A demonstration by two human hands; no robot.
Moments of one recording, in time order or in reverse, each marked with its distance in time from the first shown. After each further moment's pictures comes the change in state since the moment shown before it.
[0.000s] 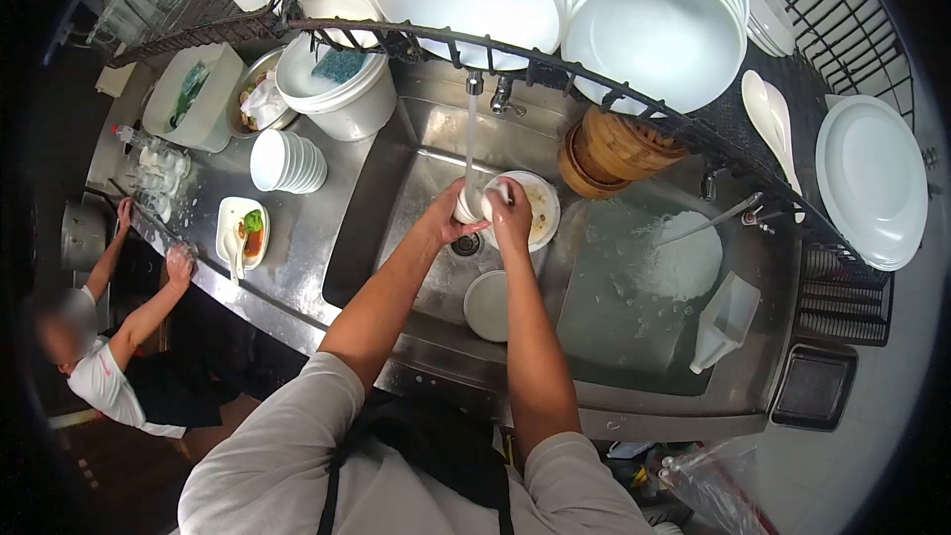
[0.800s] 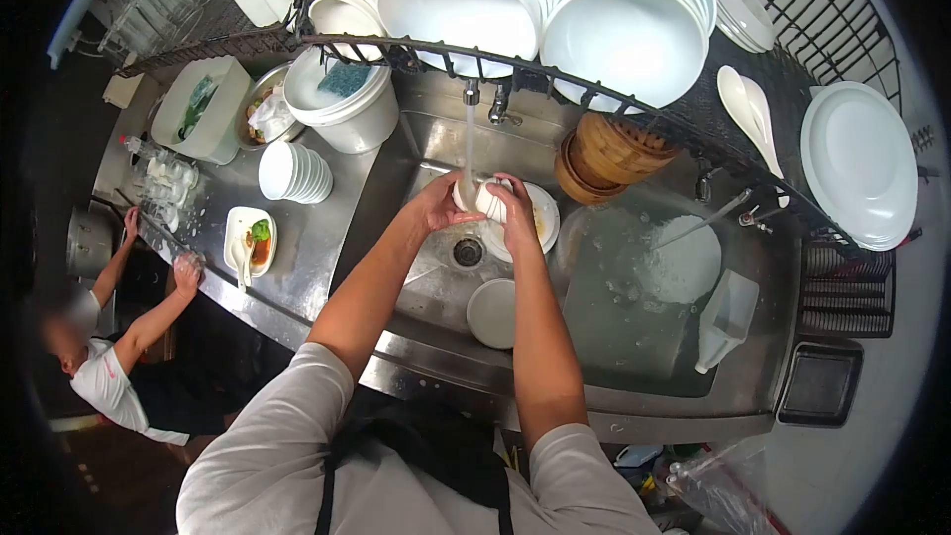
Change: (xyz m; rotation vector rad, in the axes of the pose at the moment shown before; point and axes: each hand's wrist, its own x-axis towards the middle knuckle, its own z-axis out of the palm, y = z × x) left_hand -0.003 0.049 0.002 0.039 -0.102 -0.090; right_hand 0.005 -0.048 -0.010 0.398 -0.155 0.335
